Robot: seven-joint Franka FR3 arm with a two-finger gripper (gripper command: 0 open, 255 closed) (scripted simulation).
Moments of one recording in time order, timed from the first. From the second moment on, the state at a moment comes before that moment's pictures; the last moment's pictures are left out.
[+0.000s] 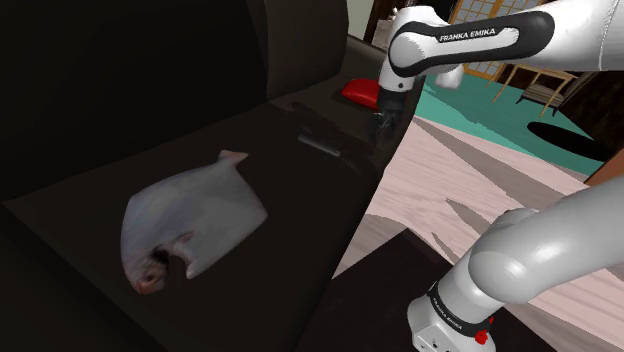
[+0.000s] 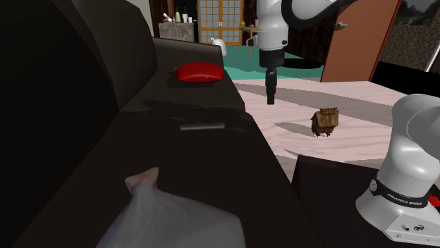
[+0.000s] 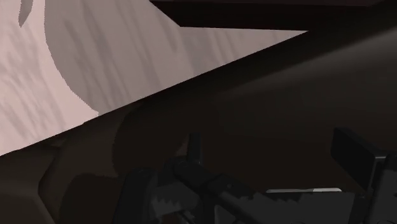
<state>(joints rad) 0.02 -0.38 -0.15 -2.31 -0.12 1.83 -0.17</state>
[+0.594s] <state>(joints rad) 0.02 -0.03 -0.23 -2.08 -0.02 1.99 -0.39</state>
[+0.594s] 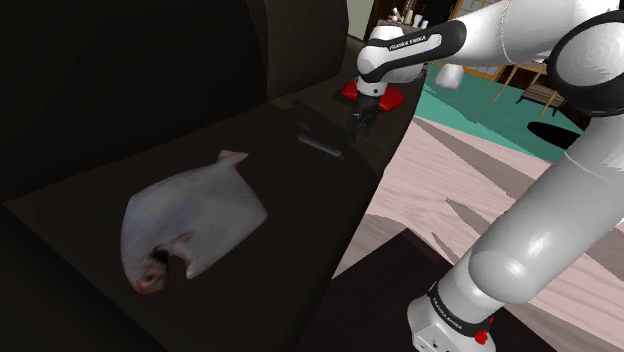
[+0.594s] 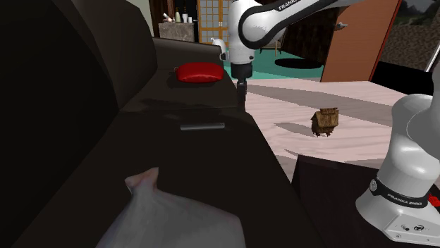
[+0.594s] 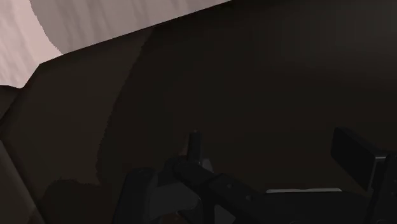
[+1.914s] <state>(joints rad) -0.06 0.54 -0.19 -1.58 0.19 2.05 -0.66</state>
